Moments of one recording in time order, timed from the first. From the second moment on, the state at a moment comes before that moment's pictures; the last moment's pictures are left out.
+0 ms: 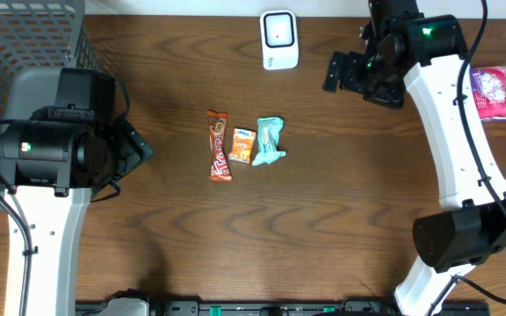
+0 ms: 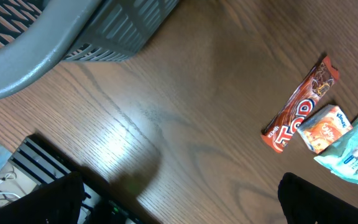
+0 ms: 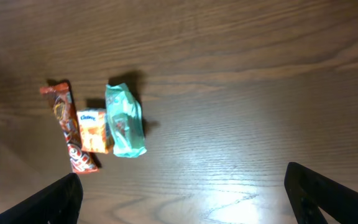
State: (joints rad) left arm -0.08 1.32 1.63 -1.61 -0.21 -0.75; right arm 0.22 1.92 2.06 -1.39 -0.14 0.44
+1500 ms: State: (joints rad) left arm -0.08 1.32 1.63 -1.61 -0.21 -0.75; right arm 0.35 1.92 1.92 -1.27 -0.14 0.44
